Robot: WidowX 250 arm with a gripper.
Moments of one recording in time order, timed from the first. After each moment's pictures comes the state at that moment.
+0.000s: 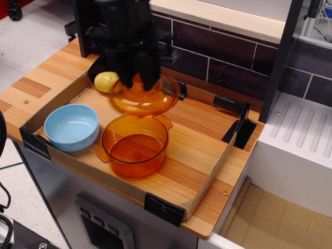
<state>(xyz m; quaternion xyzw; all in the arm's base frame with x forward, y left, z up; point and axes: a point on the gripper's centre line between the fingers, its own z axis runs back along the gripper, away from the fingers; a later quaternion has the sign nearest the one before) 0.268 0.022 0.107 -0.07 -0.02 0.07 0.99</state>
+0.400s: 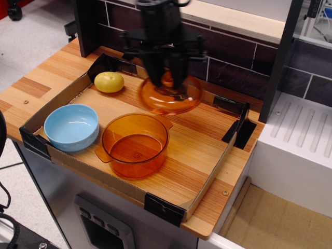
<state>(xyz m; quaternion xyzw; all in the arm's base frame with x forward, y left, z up) 0.304 0.003 0.085 -0.06 -0.03 0.09 0.99</state>
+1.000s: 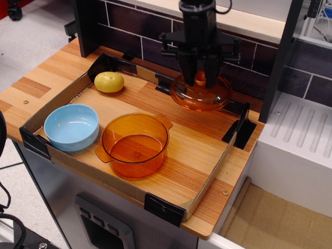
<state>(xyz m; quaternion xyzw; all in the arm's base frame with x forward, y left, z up) 0.342 -0.017 0.066 -0.05 -0.03 0.10 0.99</state>
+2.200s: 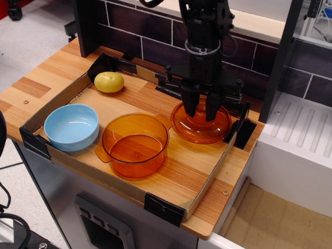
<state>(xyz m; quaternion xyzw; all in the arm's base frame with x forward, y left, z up) 0.320 -0.031 0.036 -0.02 -0.04 0.07 1.00</state>
